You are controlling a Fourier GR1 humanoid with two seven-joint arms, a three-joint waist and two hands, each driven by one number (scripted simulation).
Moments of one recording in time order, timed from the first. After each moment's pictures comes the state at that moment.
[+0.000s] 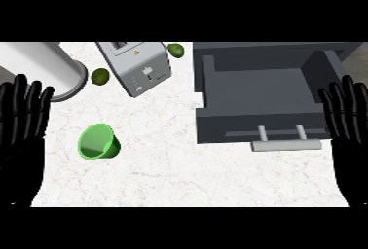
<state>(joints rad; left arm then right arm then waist) -0.01 0.07 0.01 -2.10 0.00 0.02 -0.01 -0.01 -0.08 0.01 -2.10 0.01 0.01 0.03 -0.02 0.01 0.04</state>
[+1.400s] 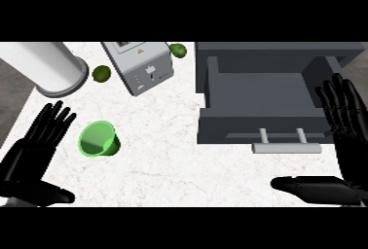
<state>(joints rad) 0.02 0.24 0.20 -1.55 0.37 -0.49 -0.16 -0.03 -0.14 -0.04 -2.02 0.02 0.09 0.00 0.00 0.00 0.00</state>
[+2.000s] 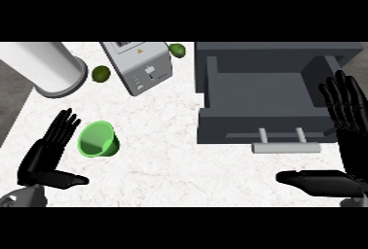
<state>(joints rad) -0.13 0.29 0.24 -1.03 0.11 -0.47 -0.48 -0.05 -0.15 -0.09 -1.97 0.00 0.12 -0.02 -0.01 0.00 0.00</state>
